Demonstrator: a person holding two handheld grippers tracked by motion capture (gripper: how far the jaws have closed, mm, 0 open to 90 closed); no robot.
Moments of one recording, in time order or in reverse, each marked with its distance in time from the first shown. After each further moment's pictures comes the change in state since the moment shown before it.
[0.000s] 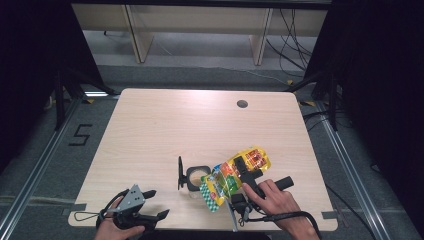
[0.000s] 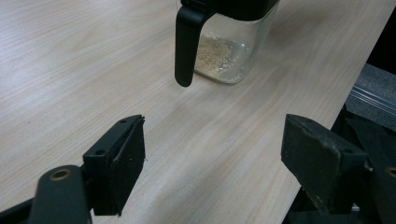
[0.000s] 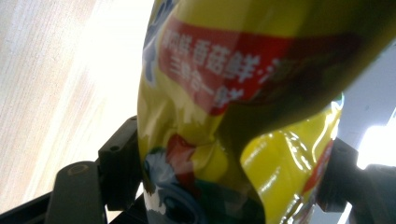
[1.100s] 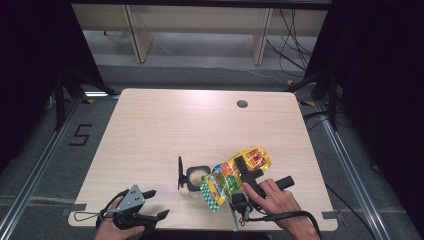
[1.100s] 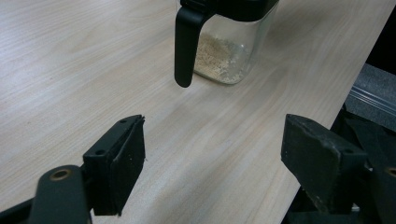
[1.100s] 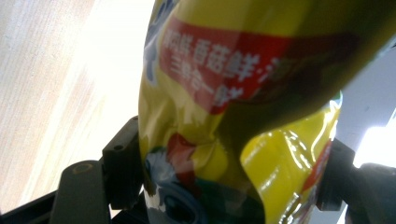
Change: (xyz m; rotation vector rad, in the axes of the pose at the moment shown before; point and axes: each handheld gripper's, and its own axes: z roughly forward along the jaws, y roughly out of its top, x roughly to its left) left arm 0.000 0.000 0.000 0.000 0.007 0.003; right arm 0.002 -0.002 0.000 0.007 0.006 0.029
